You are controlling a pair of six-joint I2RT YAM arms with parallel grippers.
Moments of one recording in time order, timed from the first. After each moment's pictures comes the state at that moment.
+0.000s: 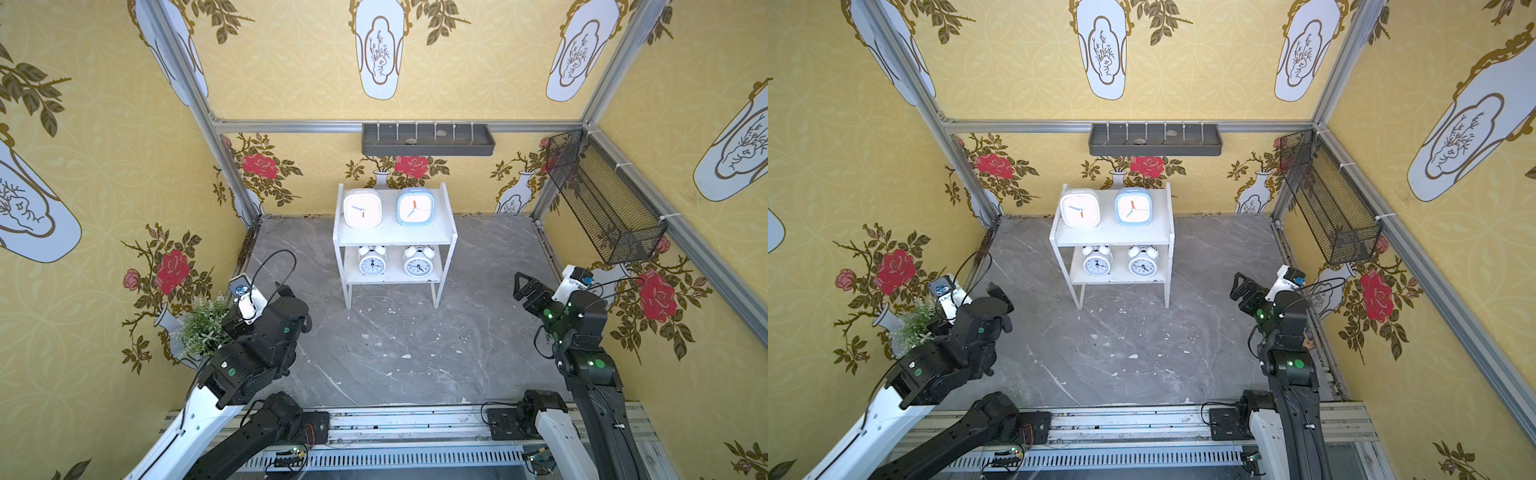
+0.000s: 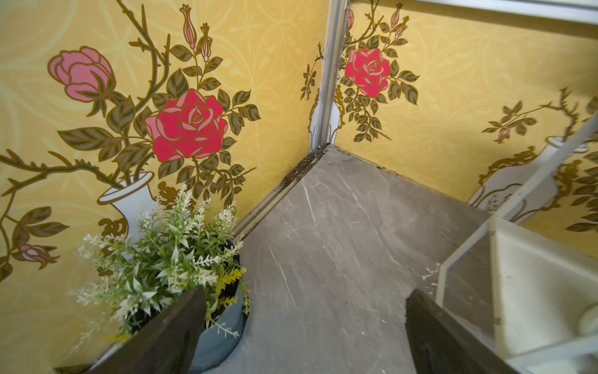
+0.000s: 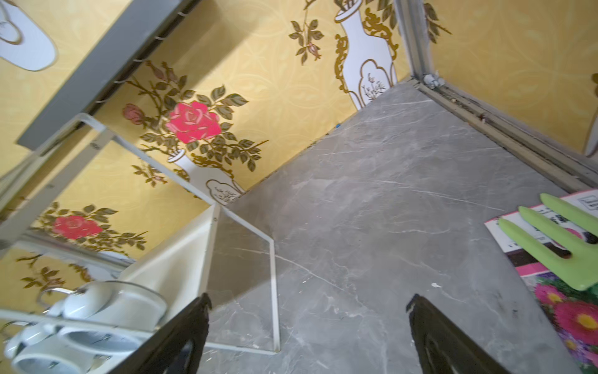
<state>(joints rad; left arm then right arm) -0.55 0.67 0.87 -0.82 -1.05 -0.59 0.00 0.60 0.58 -0.34 -0.08 0.54</state>
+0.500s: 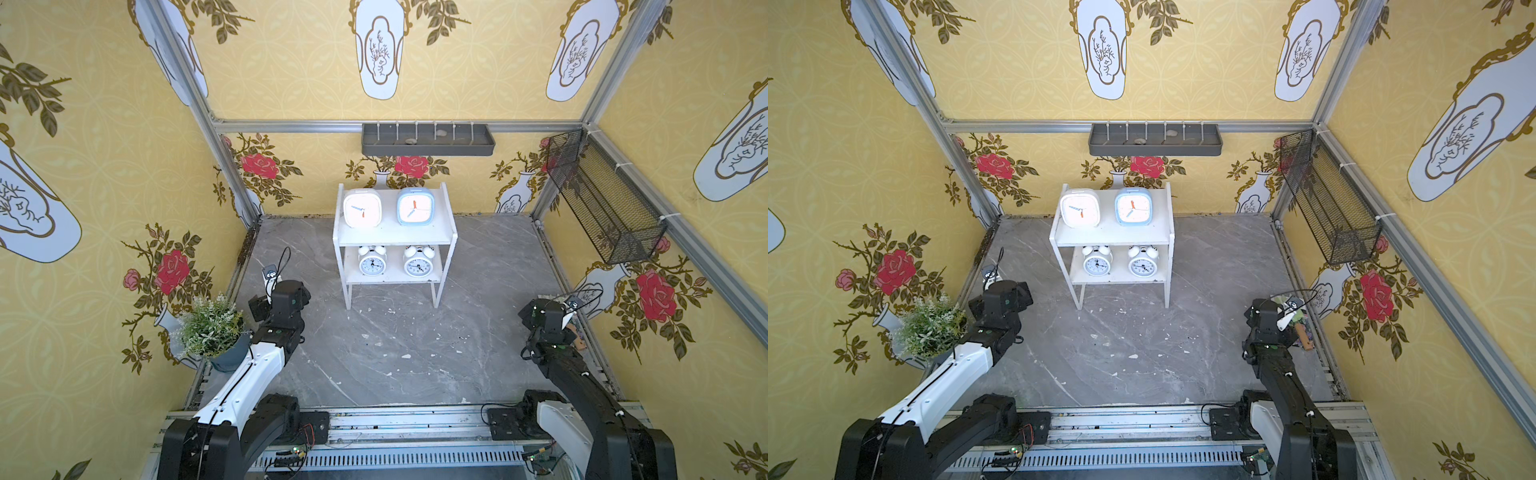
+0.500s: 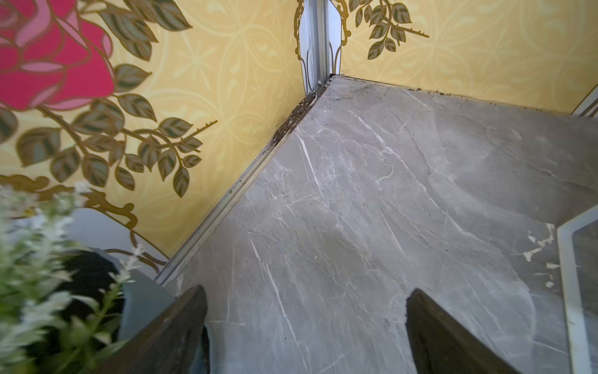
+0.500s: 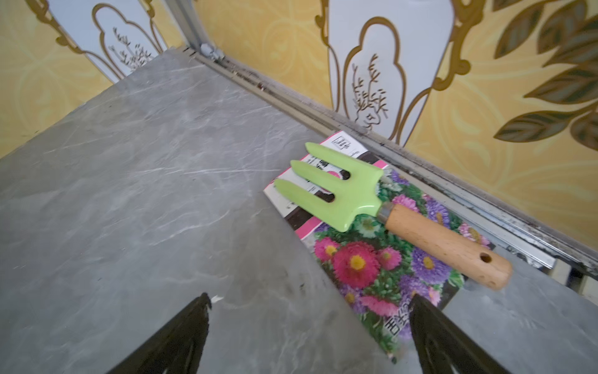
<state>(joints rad) -0.15 1.02 0.40 0.10 -0.64 -0.21 0.00 0.94 0.21 0.08 0.52 0.54</state>
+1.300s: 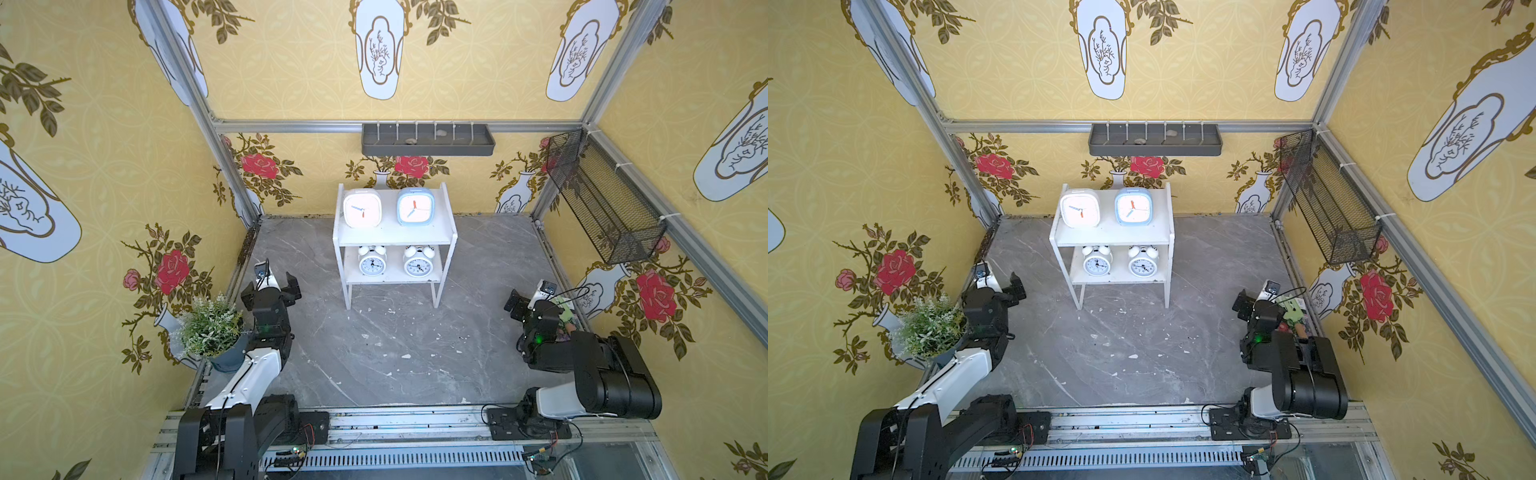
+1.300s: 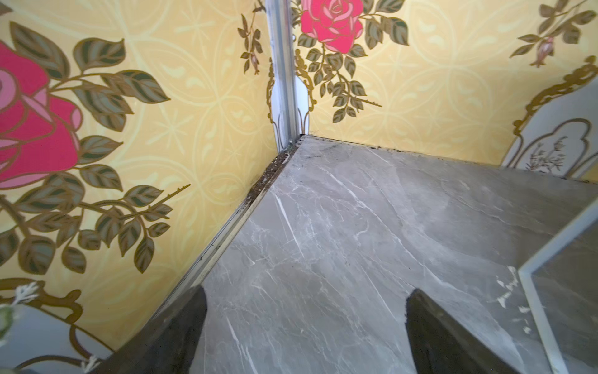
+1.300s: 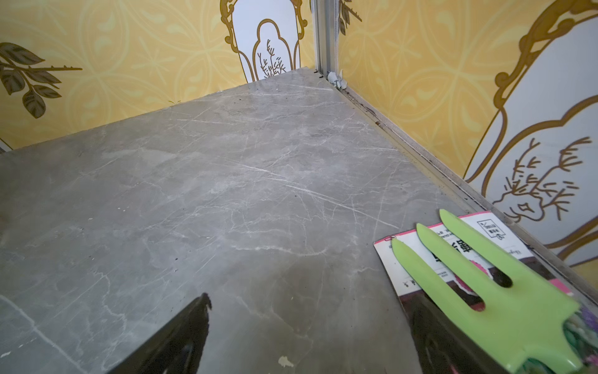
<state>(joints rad) 0.03 1.05 0.32 0.49 -0.33 -0.03 -0.06 1.43 0.16 0.91 0.14 0.17</state>
